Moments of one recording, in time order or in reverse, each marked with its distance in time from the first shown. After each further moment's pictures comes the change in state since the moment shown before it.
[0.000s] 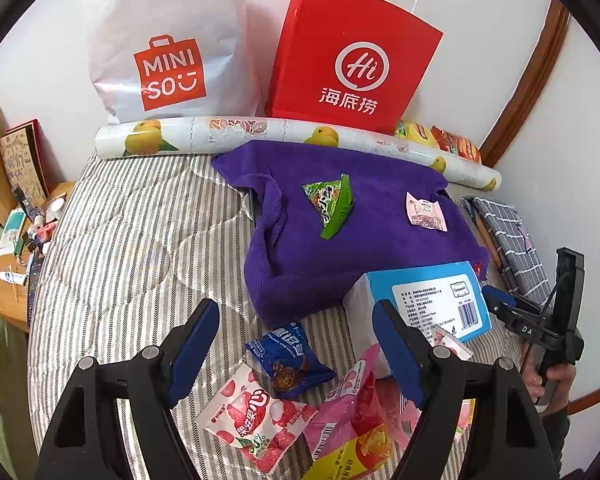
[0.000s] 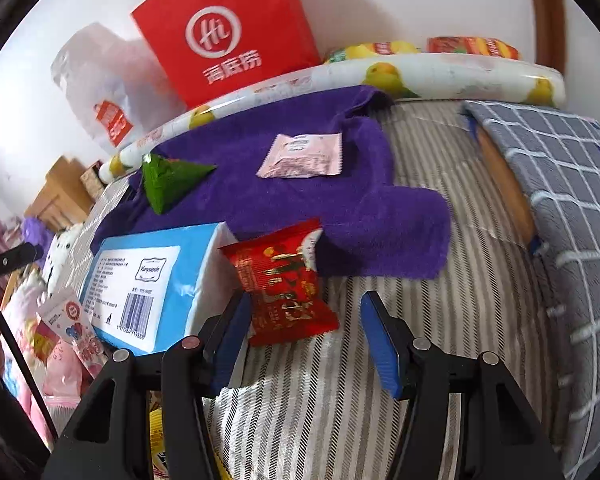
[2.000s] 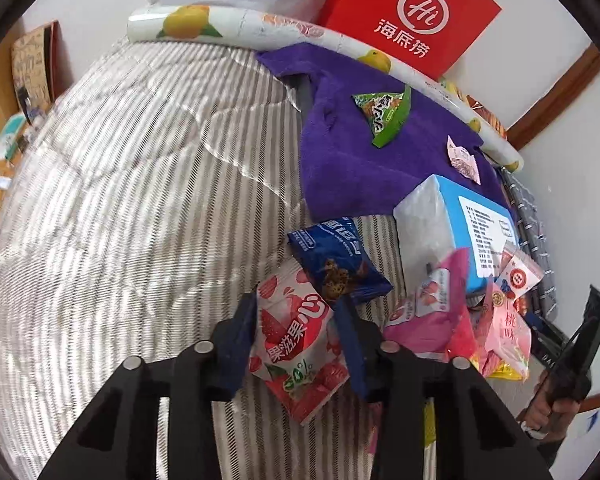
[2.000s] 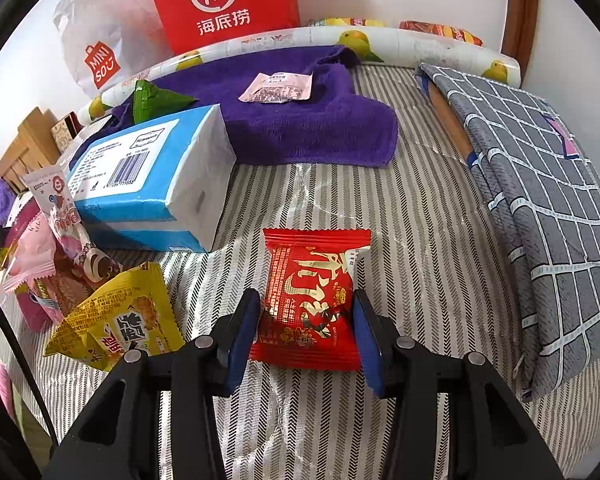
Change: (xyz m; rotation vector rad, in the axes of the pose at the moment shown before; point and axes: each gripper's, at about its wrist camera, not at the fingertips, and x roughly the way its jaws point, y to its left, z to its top) left arm 0.036 0.046 -0.064 -0.144 0.162 -0.026; right arm -0.037 0.011 -0.069 -0.036 0.066 -0.202
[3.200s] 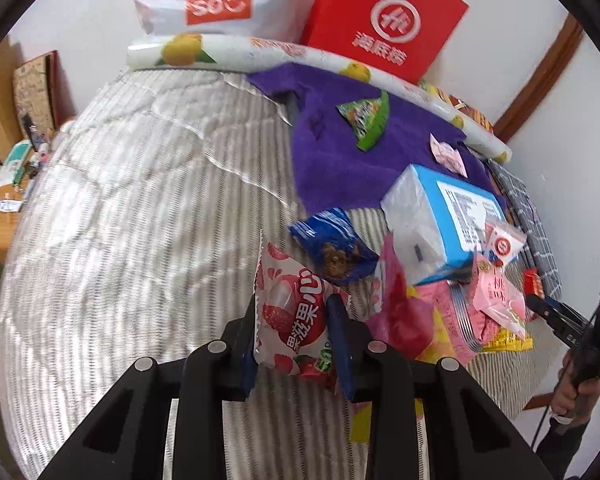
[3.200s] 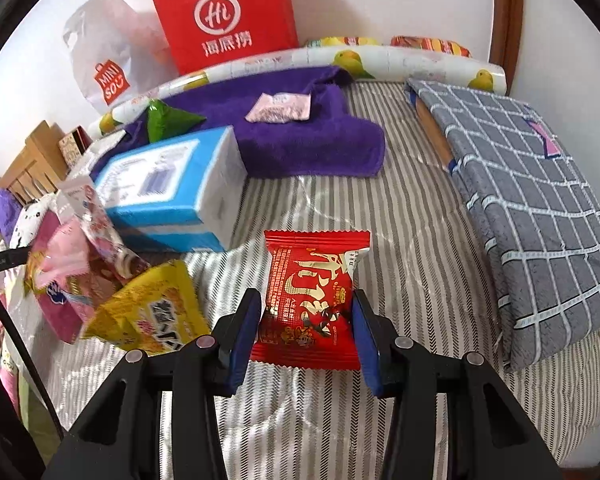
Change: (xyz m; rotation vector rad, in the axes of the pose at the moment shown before) left arm -0.025 0.002 -0.018 0.058 -0.078 0.003; right arm -0.035 0.002 -0.006 0.021 -0.054 0.015
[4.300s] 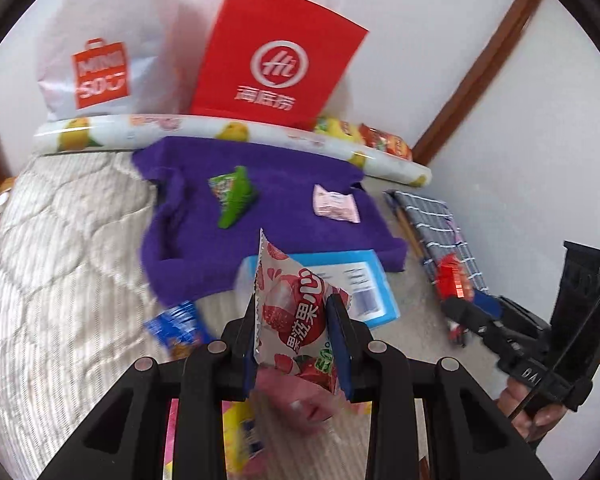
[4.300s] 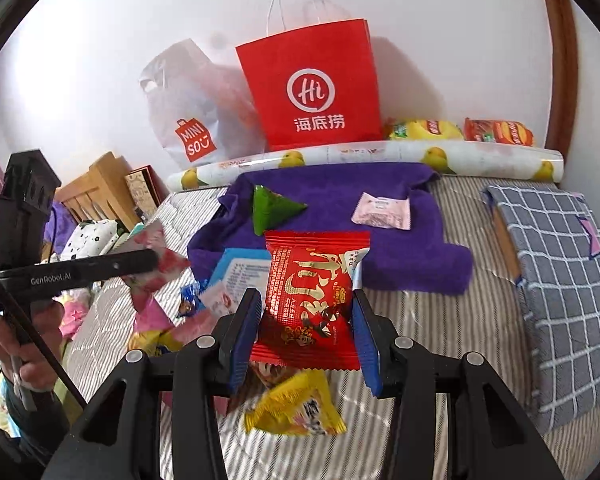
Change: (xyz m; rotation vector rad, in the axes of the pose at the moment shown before) left arm -0.027 -0.107 0.058 0.109 -0.068 -0.220; right arm -0.052 0.068 0.068 -0.078 -0.156 0.204
